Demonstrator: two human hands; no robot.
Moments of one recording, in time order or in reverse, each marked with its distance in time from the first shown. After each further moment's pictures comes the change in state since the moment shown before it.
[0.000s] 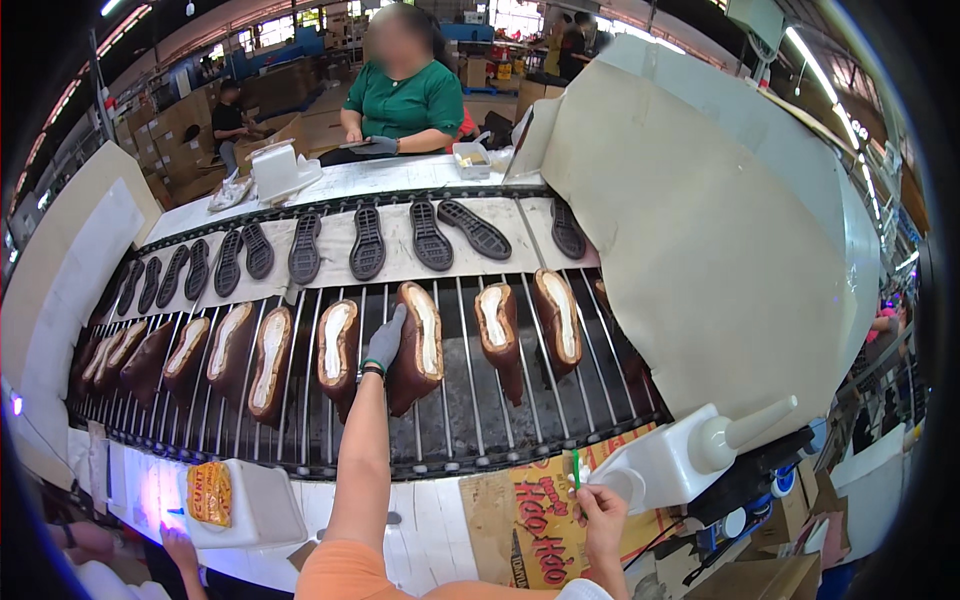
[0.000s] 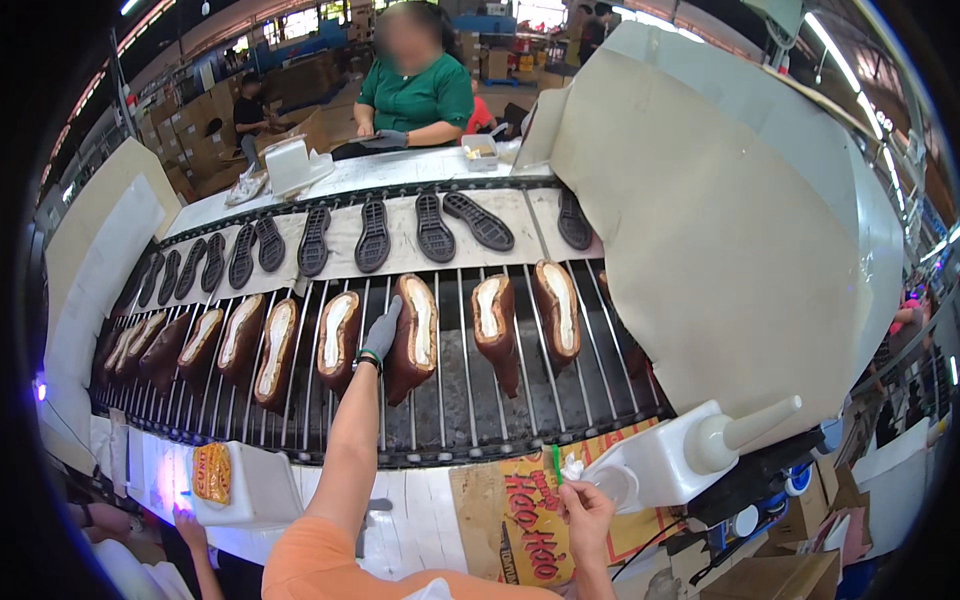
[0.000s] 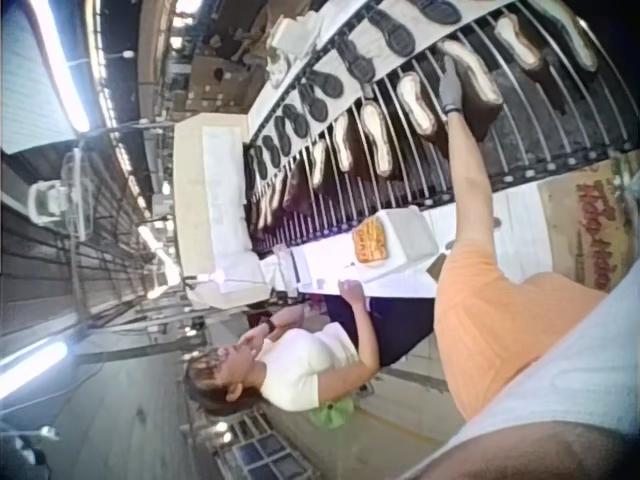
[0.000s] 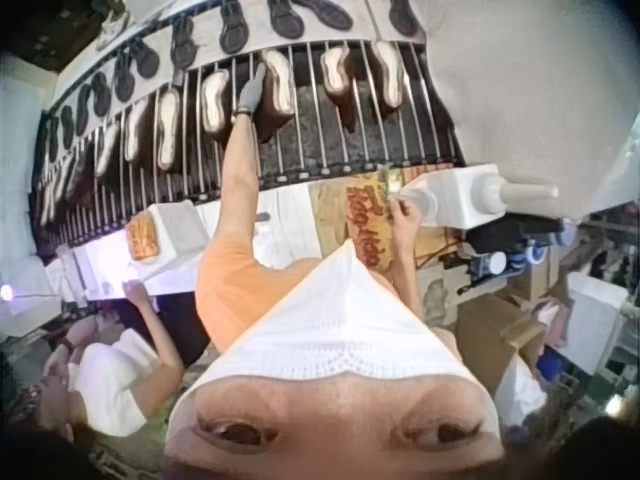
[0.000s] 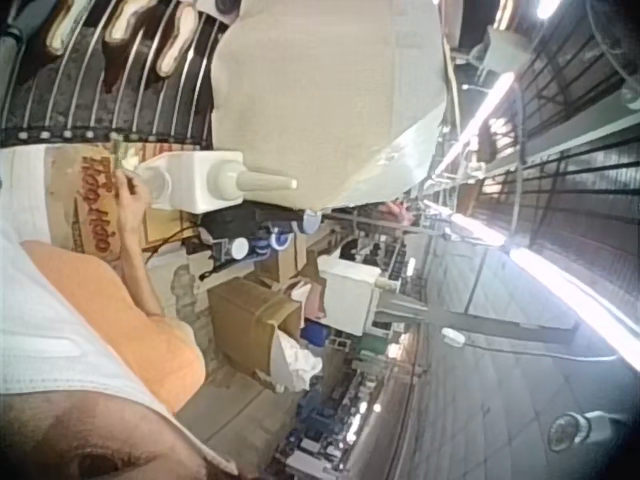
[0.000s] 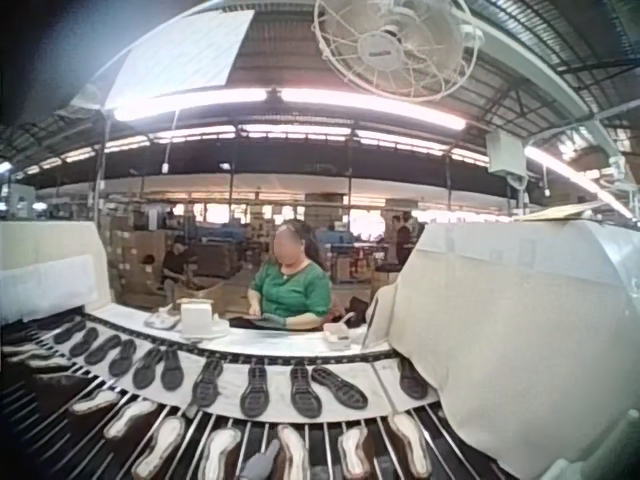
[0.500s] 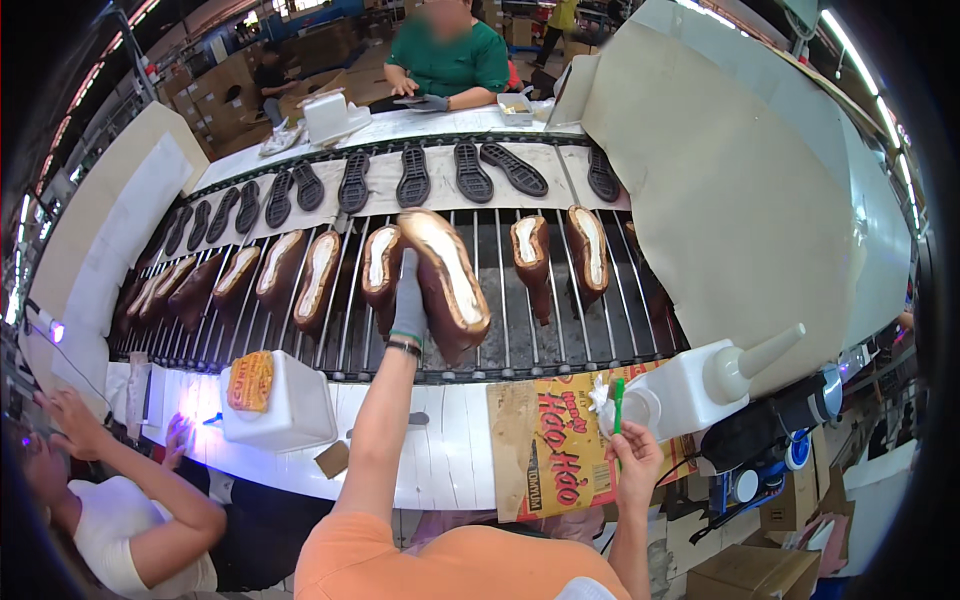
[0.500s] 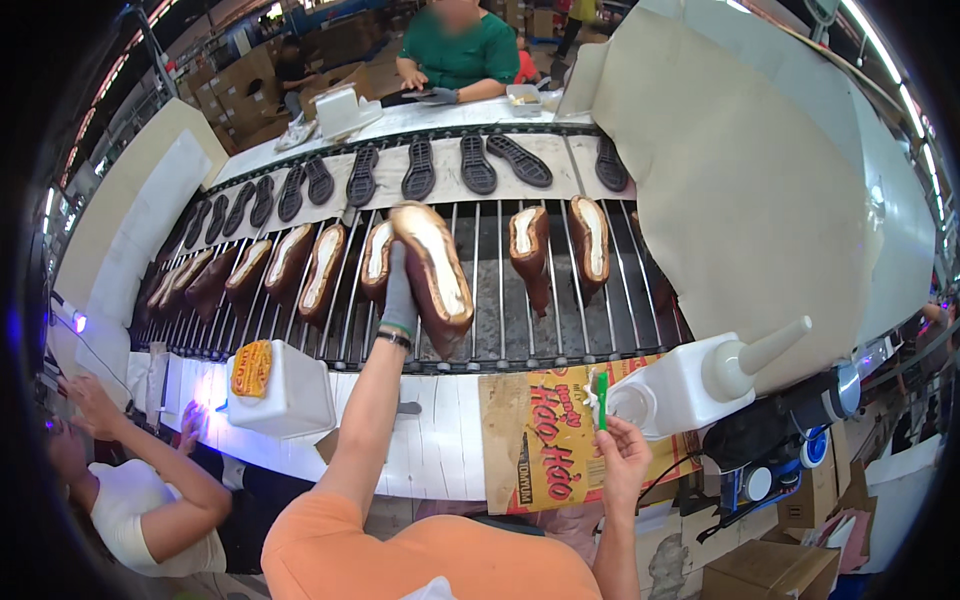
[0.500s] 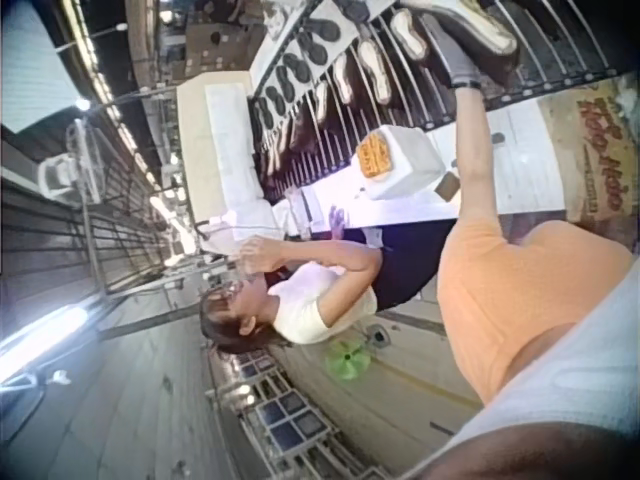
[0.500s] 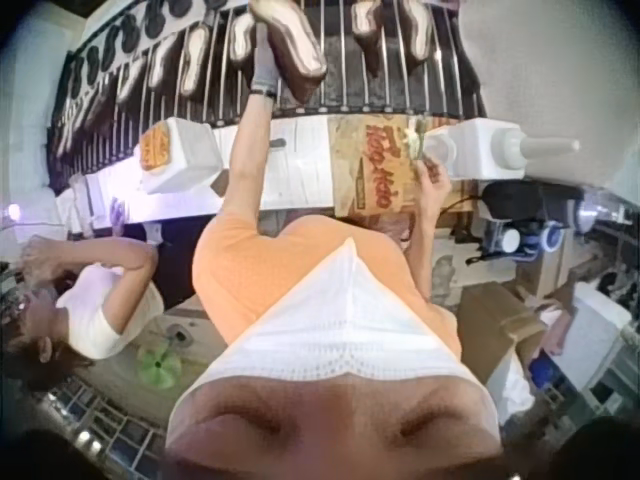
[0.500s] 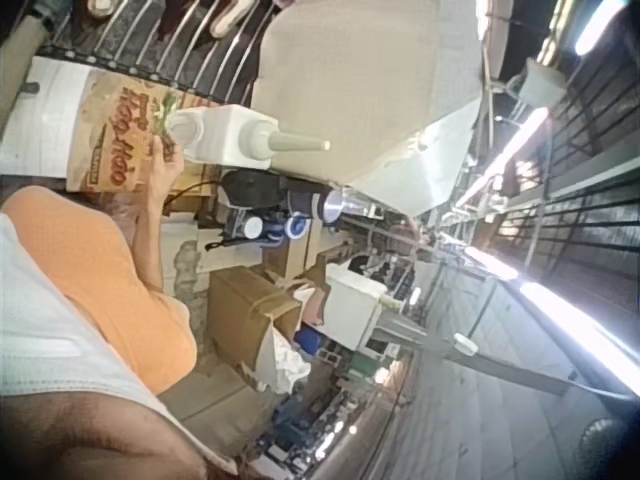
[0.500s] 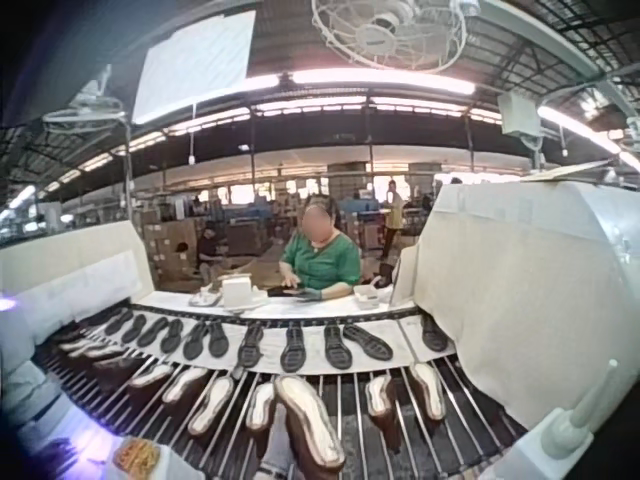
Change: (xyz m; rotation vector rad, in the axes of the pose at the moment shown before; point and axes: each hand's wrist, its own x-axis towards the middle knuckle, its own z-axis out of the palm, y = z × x) left_hand -0.175 0.096 -0.040 -1.306 0.208 -0.067; right_hand -0.041 -0.009 -0.046 0.069 -0.019 -0.116
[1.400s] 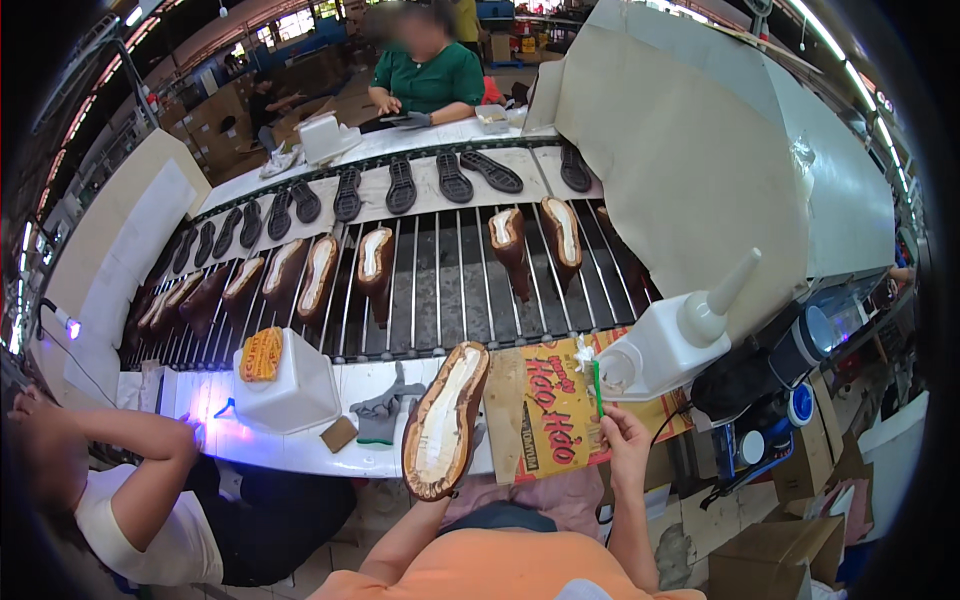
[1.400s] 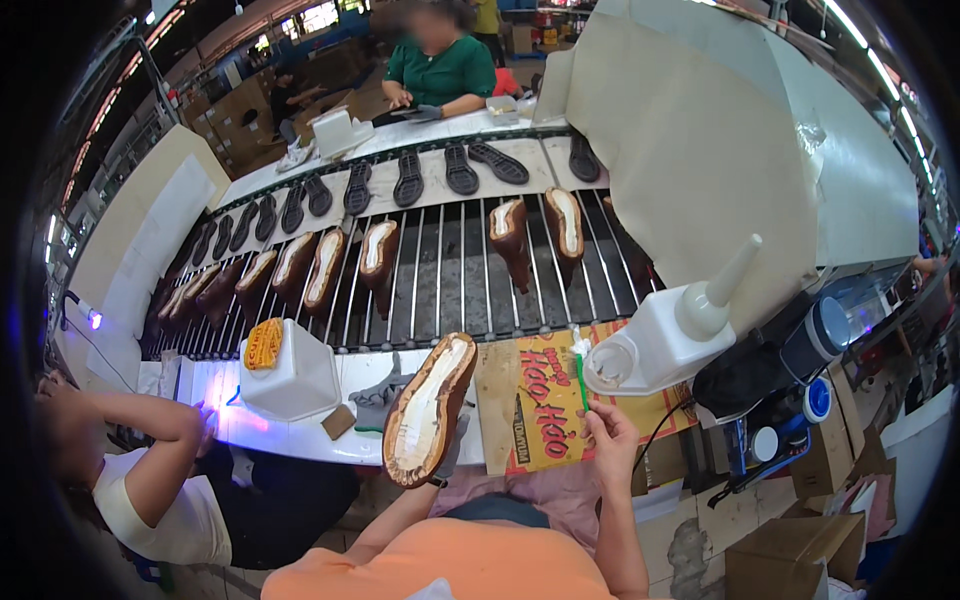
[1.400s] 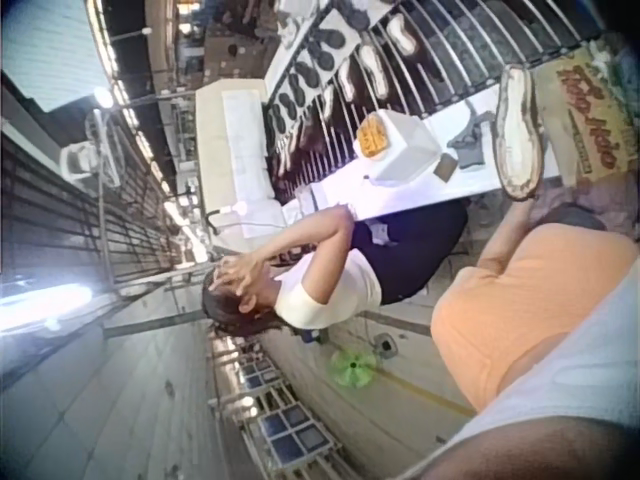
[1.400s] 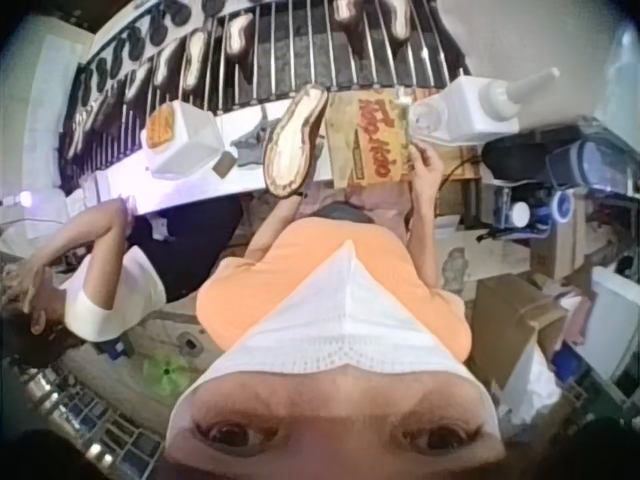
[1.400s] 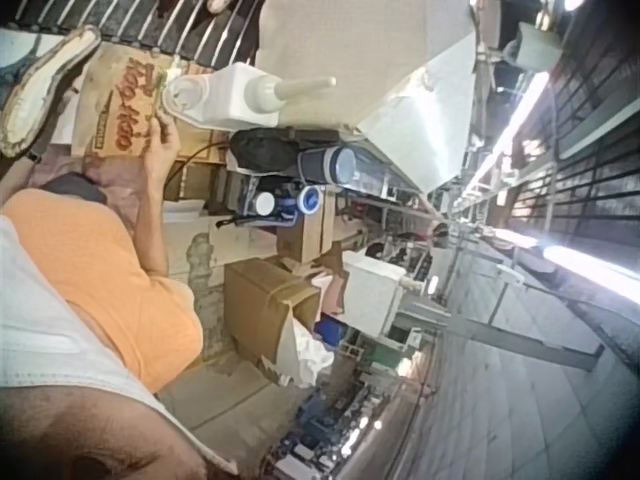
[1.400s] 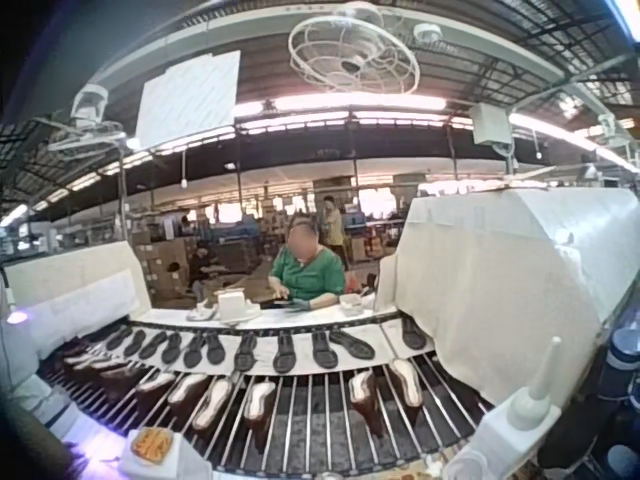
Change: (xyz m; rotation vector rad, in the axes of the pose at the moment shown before) left_hand -0.321 -0.084 -0.086 1.045 -0.256 0.396; right_hand -0.054 0.009 -0.039 -0.027 -0.066 0.035
